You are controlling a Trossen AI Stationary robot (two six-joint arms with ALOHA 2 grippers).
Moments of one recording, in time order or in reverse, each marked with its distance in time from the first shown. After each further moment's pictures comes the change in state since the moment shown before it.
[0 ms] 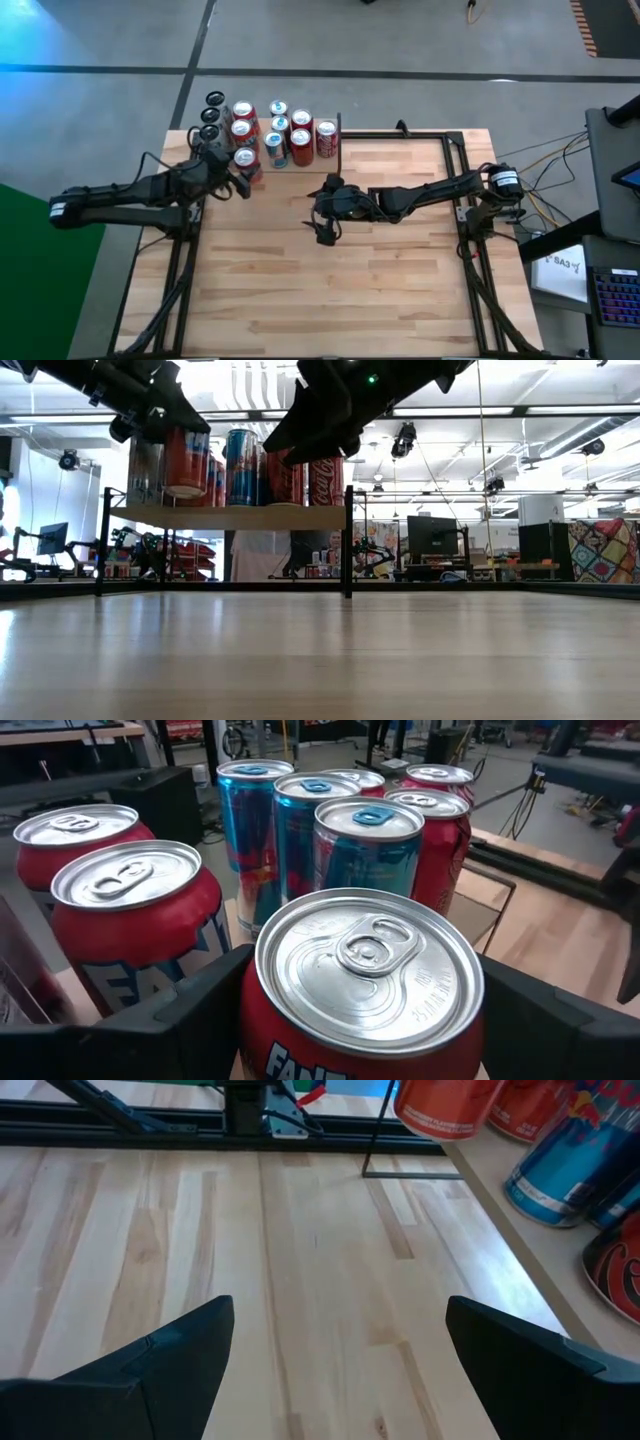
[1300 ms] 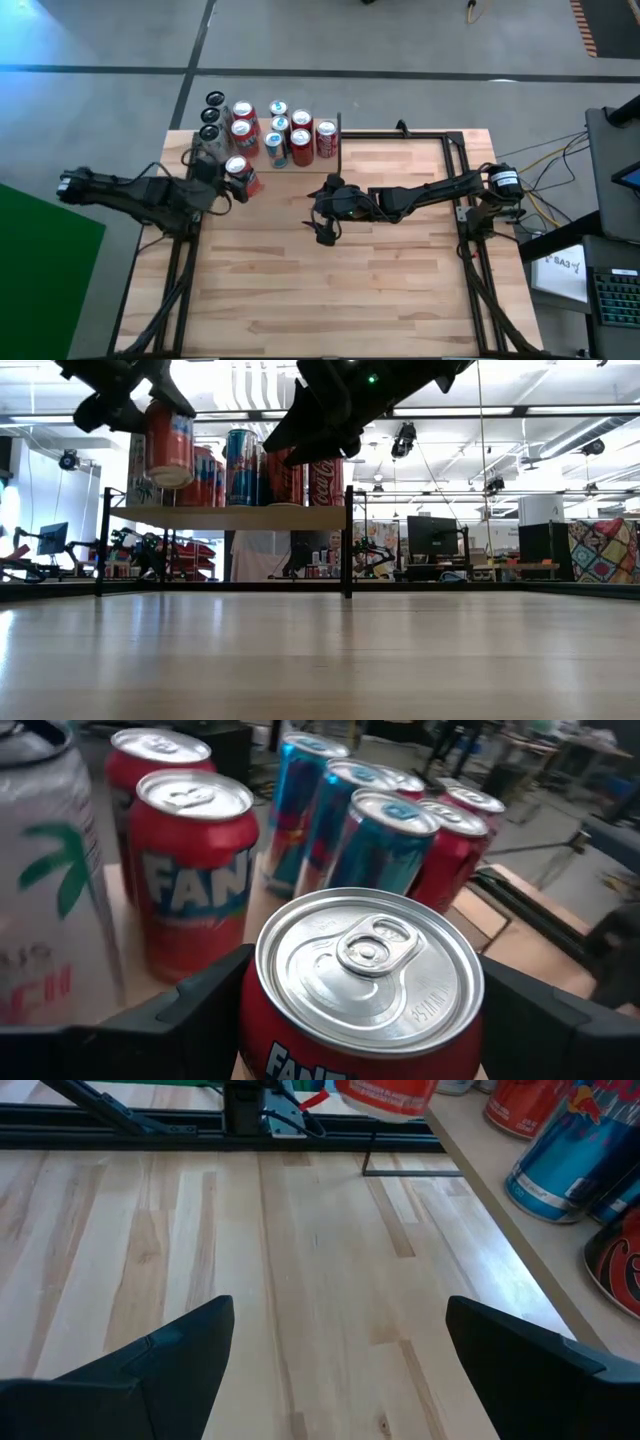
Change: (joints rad) left arm -0.331 0.086 0.145 -0.353 -0.402 -0.598; right arm 0.000 0.000 0.000 -0.002 0.000 0.016
